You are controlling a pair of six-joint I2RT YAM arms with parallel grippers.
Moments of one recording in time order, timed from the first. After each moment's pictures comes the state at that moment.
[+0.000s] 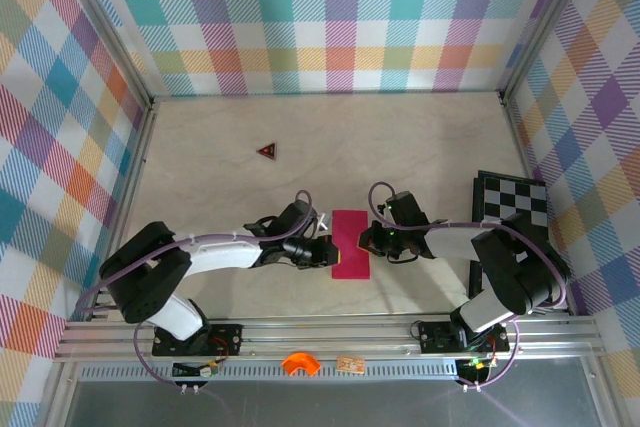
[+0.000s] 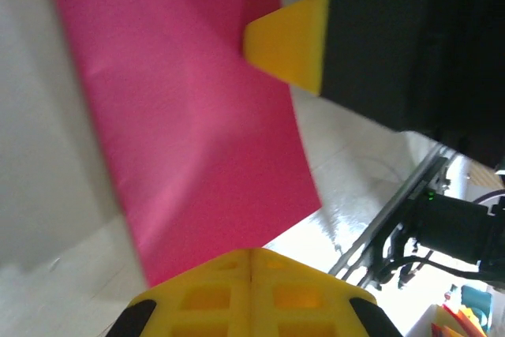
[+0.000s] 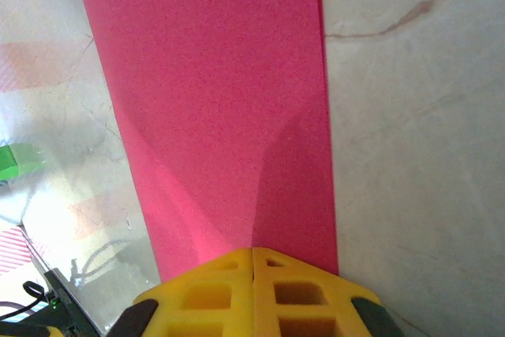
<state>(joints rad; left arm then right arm) -0.86 1.55 0.69 0.01 0.46 -0.90 0.52 1.53 0.50 0.06 -0.49 0.83</state>
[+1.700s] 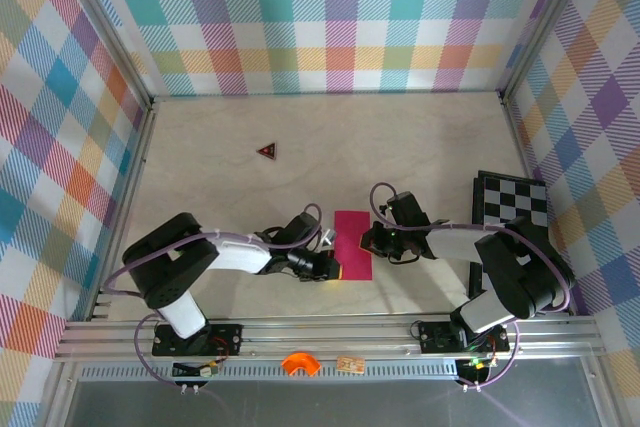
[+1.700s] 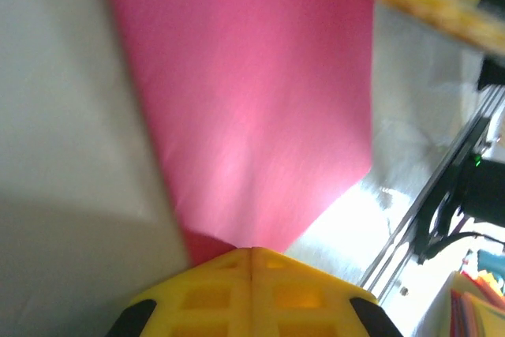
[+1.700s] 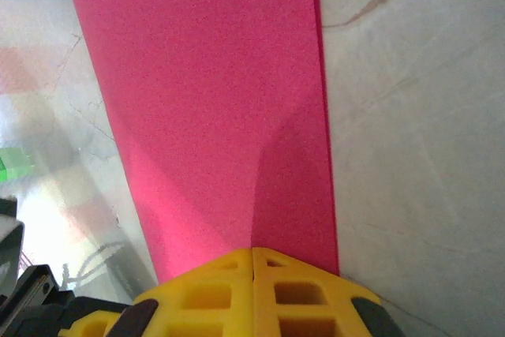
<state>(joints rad) -0.89 1.65 0.61 0.12 0.52 -0.87 0.52 1.50 0.50 0.02 -0.46 0.83</state>
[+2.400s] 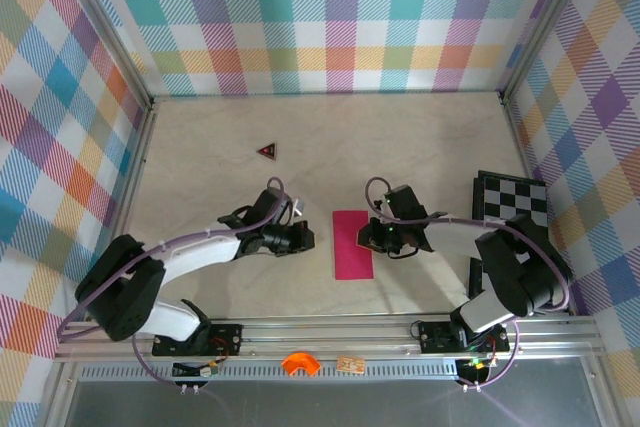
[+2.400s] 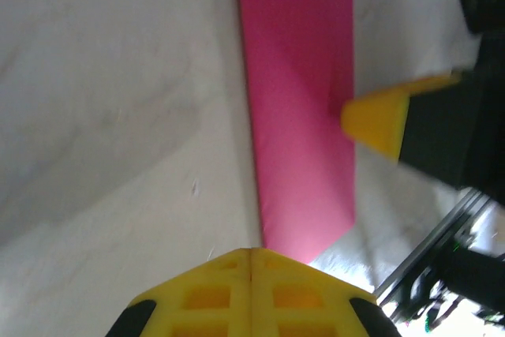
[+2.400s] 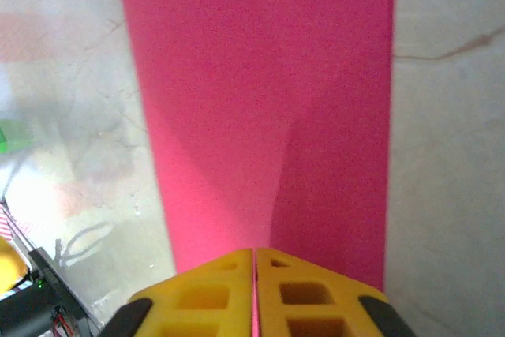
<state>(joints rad) -0.68 1.42 0.68 -0.14 0.41 -0.81 0.53 1.49 0.57 -0.07 -0.50 0.73</state>
